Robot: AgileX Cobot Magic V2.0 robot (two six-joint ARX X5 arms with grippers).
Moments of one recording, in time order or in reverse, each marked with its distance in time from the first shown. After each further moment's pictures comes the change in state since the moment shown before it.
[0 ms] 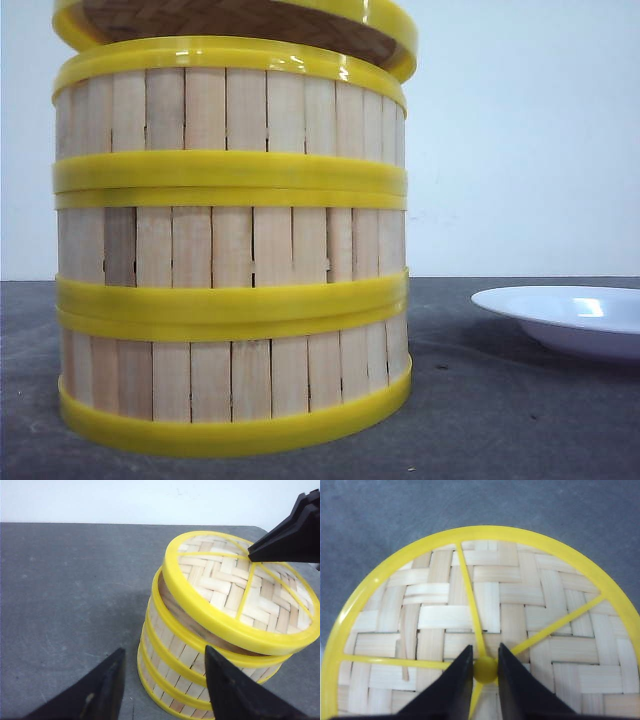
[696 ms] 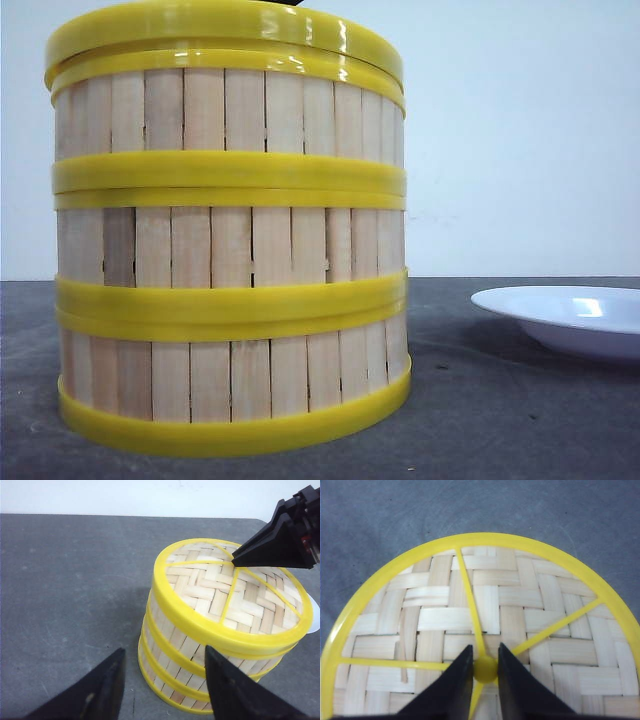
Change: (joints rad) left arm 0.000 0.000 0.000 -0.029 0.000 0.000; right arm 0.005 0.063 0.003 0.013 0.016 -0.005
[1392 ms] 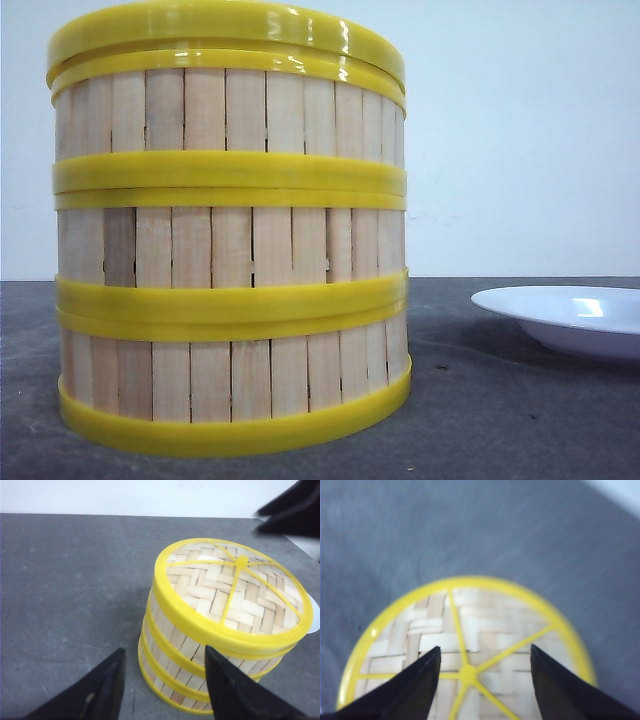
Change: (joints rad) left arm 0.000 0.000 0.000 0.016 0.000 0.000; right arm 0.000 -0.179 0.002 0.050 0.087 -0.017
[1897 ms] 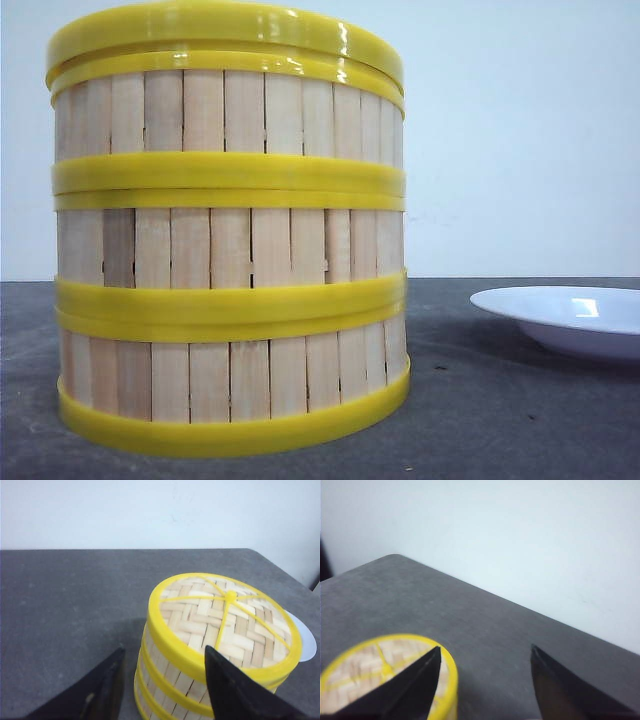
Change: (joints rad) left arm 0.000 0.000 -0.006 0.119 0.000 0.000; right arm 0.007 -0.521 -0.072 -0.106 0.296 -0.013
